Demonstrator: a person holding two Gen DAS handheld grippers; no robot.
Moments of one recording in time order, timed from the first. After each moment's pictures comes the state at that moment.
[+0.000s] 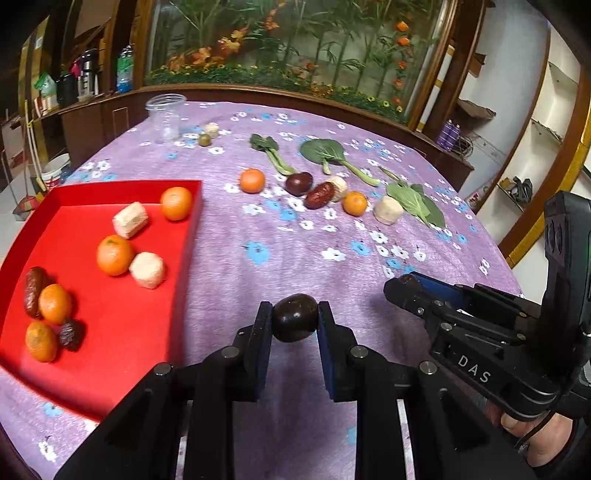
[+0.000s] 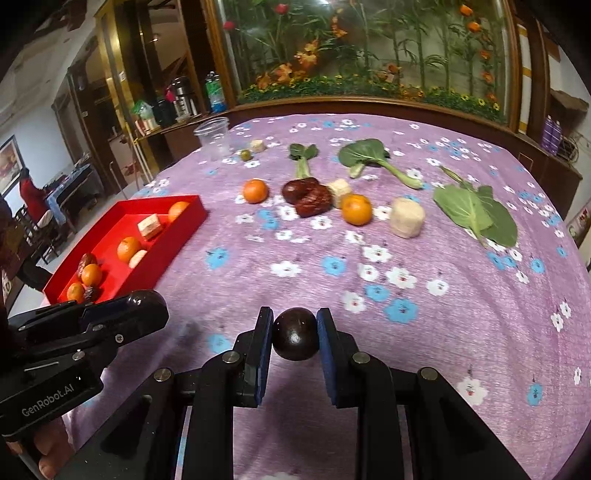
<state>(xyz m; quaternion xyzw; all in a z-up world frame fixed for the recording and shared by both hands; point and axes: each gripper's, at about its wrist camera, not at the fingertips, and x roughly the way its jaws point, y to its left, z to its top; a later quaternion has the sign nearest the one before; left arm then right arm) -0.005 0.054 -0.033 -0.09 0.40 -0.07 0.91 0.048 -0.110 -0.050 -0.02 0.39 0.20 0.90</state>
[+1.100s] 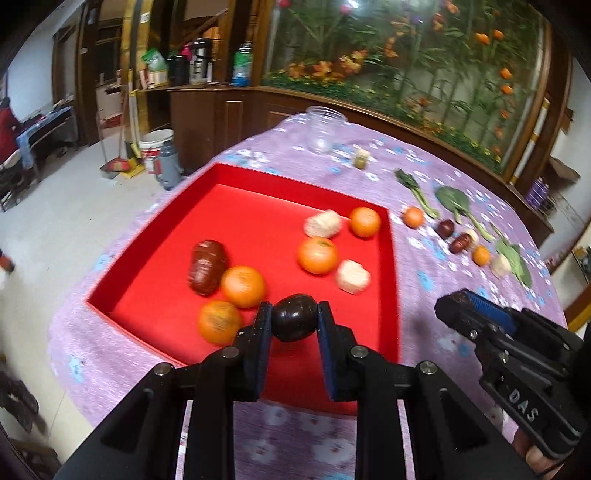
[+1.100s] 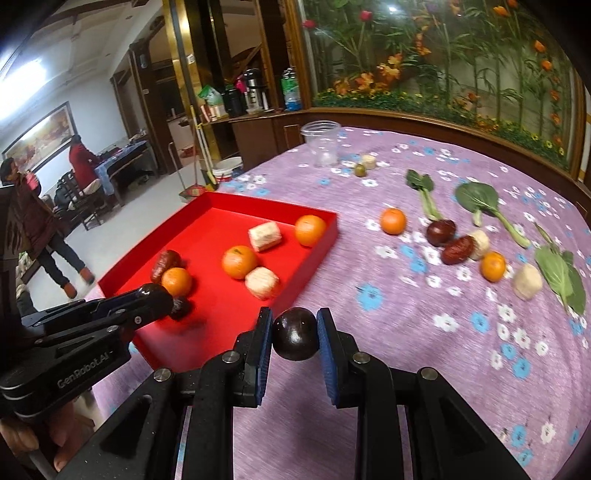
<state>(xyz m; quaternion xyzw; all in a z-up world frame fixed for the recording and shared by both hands) -0.042 0.178 -0.025 -0.14 0.38 0.12 0.91 0.036 0.014 -0.034 -0.06 0.37 0.31 0.87</state>
